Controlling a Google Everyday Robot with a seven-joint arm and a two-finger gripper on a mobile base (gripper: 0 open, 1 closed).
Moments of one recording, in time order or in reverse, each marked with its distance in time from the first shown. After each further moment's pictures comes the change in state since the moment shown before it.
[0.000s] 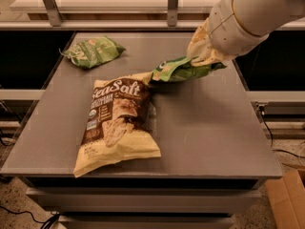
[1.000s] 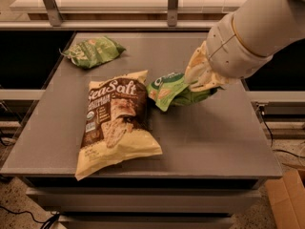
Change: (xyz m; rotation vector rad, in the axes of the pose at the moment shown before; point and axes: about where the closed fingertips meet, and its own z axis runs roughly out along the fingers) arm -0.034 0.053 -0.008 -0.124 -0.062 -0.013
